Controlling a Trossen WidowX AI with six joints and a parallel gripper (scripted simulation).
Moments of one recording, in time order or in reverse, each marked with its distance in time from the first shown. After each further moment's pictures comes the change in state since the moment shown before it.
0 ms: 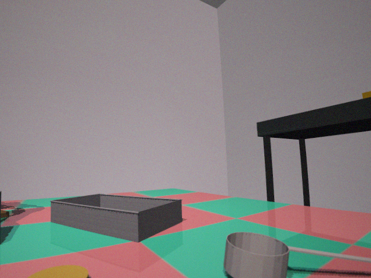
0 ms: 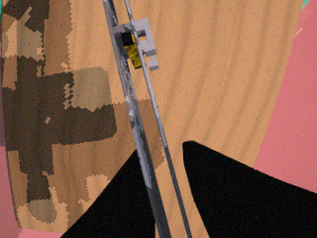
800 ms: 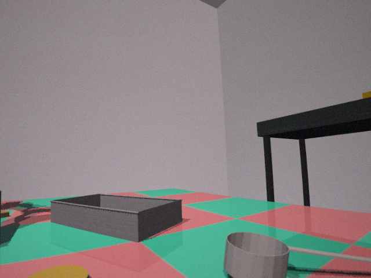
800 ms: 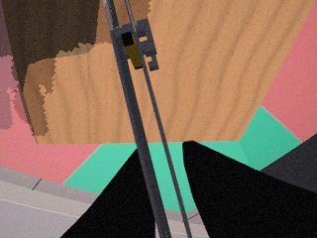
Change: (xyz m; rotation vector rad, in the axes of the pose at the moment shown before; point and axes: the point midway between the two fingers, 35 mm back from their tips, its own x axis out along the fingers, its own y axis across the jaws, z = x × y) arm -0.002 0.030 -0.014 0.061 0.412 0.013
